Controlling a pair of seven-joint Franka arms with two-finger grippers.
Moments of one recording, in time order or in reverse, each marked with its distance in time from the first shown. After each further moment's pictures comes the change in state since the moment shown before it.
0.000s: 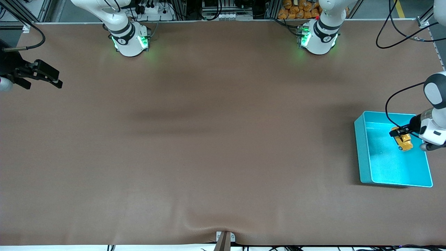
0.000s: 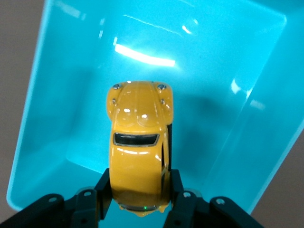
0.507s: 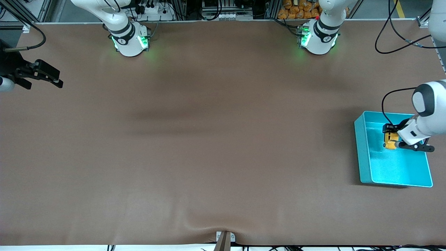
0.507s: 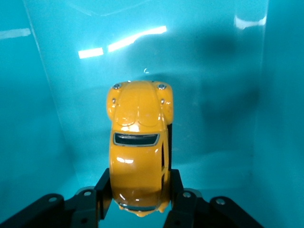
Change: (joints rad) left arm -0.009 0.122 0.002 0.024 0.169 0.011 0.282; right arm 0.000 0.003 0.000 -0.001 0.000 -0.006 -0.003
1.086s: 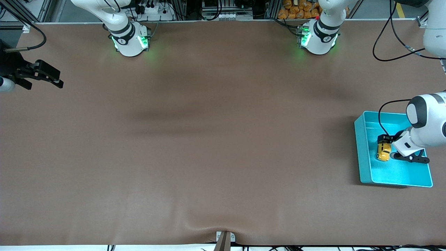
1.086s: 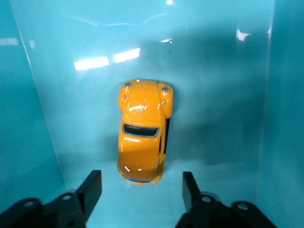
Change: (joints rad) left arm -0.055 0.089 -0.004 0.132 0.008 0.014 -0.093; right arm 0.000 0.002 0.001 0.000 0.000 0.003 -0.001
